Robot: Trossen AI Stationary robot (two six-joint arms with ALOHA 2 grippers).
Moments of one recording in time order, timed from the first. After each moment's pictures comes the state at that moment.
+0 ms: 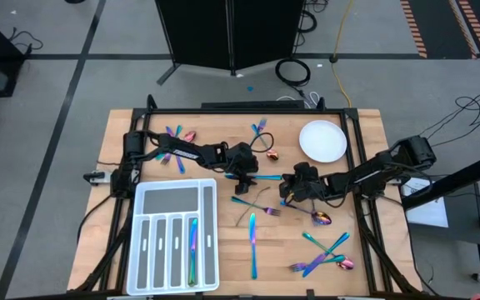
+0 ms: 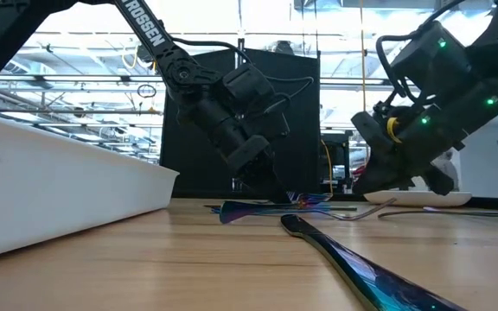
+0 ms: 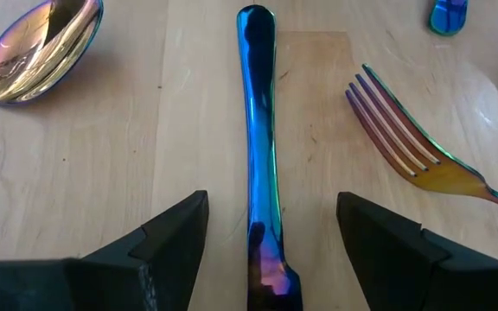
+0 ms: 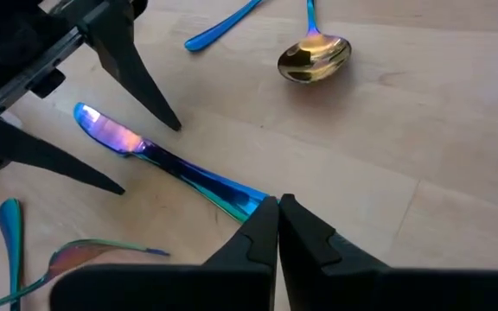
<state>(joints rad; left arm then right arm) 0.20 2.07 1.17 0.04 0.24 0.16 0.17 1.50 0.38 0.28 0.66 1.12</state>
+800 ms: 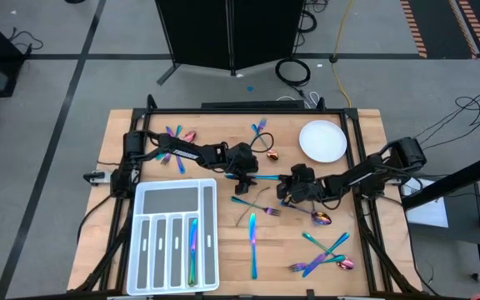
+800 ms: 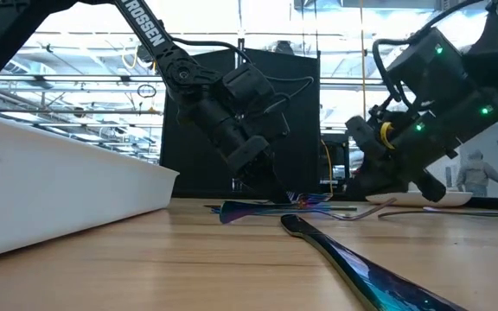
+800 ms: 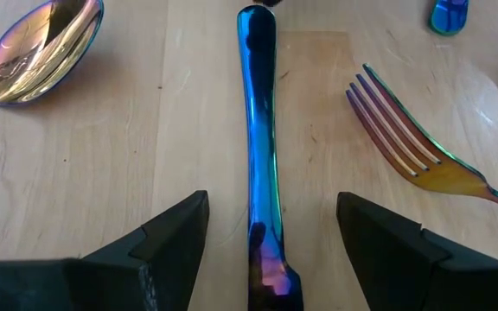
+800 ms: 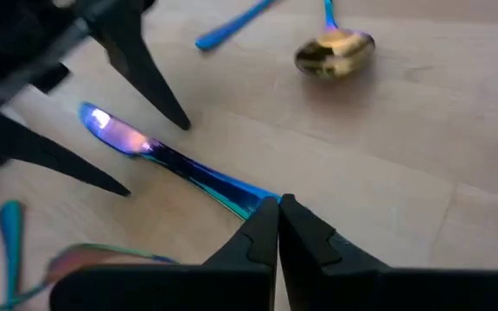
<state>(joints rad) 0.20 2.07 1.17 0.04 0.24 0.16 0.17 1.61 0.38 0.42 0.68 1.09</state>
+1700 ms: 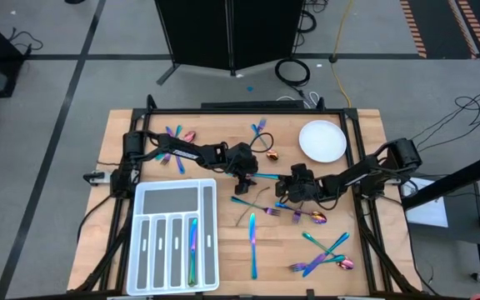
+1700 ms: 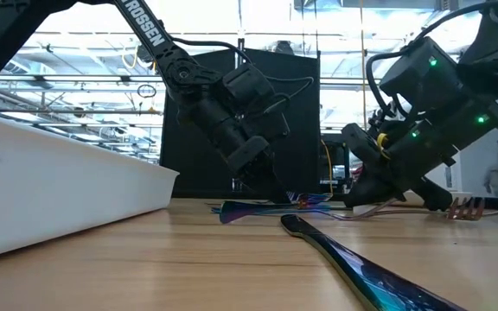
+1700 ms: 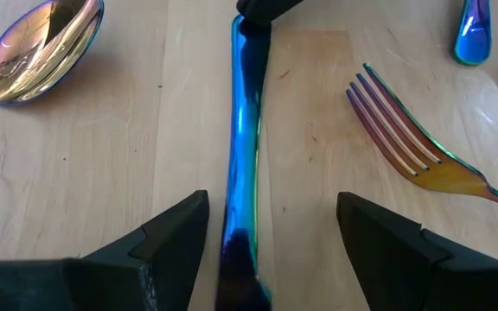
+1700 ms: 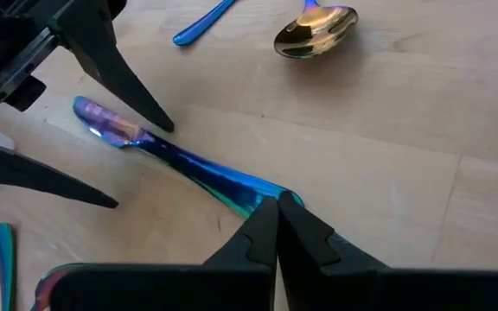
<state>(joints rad) 0.20 2.07 1.17 0.04 0.24 0.16 0.17 1.69 0.38 0.37 0.64 1.25</state>
